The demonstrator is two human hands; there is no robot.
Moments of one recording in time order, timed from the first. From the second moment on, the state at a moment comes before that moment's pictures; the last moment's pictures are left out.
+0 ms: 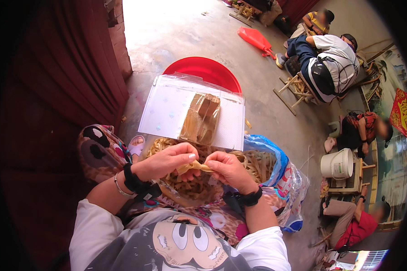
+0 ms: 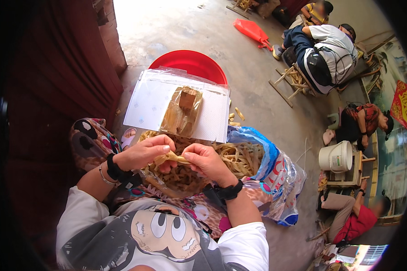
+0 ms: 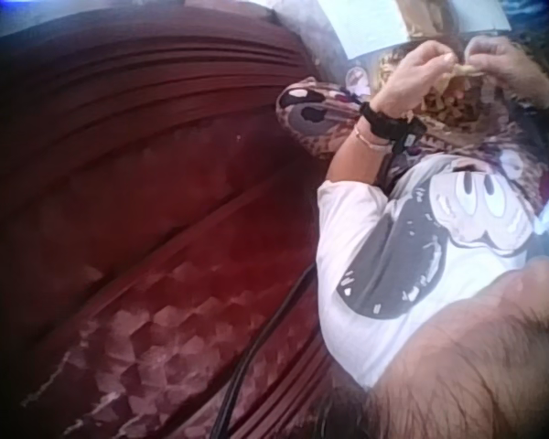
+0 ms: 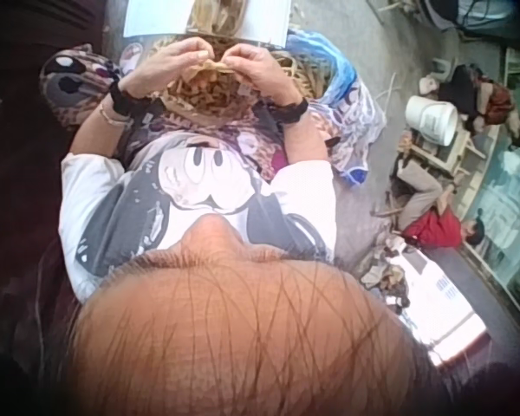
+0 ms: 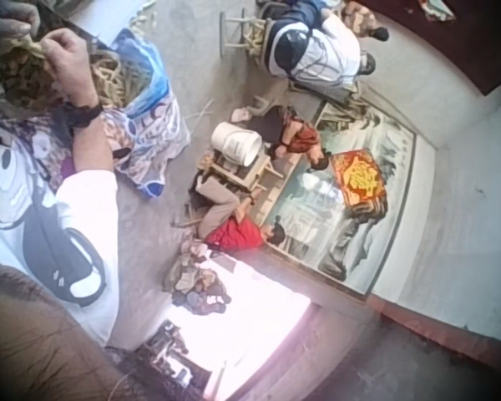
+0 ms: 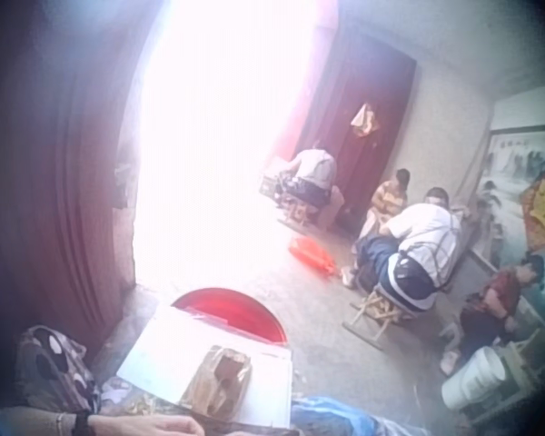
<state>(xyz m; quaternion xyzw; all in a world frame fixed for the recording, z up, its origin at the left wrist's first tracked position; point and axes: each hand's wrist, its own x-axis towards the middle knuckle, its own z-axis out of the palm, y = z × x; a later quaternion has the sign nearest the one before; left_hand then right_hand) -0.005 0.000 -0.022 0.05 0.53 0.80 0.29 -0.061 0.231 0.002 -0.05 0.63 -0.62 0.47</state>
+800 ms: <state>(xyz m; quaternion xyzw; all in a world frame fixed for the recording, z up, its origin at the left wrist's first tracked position) -0.008 -0.019 -0.011 0.07 0.56 0.78 0.29 -0.069 0.228 0.010 -0.13 0.66 -0.58 0.46</state>
